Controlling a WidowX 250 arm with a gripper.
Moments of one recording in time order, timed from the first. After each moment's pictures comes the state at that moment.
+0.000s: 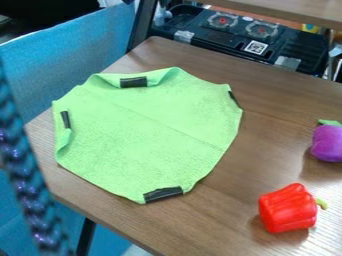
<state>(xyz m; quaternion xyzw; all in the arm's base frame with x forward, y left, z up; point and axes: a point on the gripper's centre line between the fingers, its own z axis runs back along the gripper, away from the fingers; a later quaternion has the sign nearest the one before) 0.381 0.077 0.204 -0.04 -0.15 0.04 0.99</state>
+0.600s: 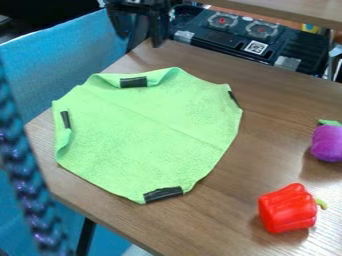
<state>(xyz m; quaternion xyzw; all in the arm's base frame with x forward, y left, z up) 0.359 0.073 0.163 -0.01 -0.12 0.00 0.99</state>
